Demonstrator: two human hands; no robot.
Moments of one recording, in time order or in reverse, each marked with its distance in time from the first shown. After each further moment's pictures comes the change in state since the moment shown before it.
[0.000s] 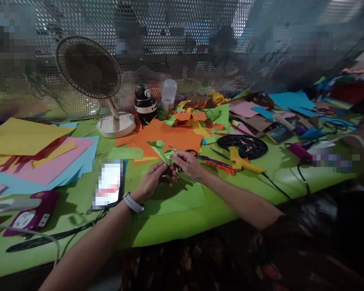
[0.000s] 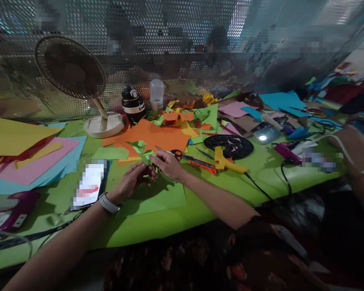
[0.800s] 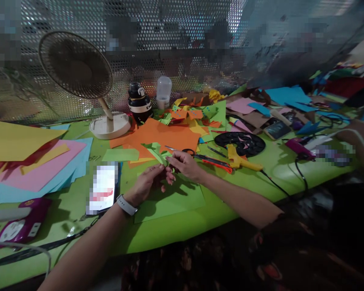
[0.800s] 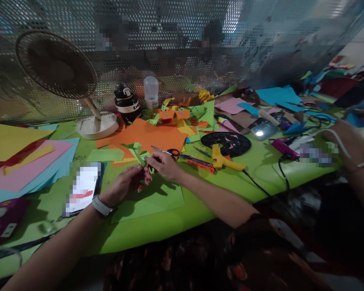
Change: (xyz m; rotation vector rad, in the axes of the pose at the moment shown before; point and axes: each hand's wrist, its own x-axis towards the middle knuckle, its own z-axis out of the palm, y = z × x) left_hand 0.002 0.003 -0.004 -0.143 -0.047 -0.153; right_hand 0.000 0.002 -0.001 0.086 -0.054 0.022
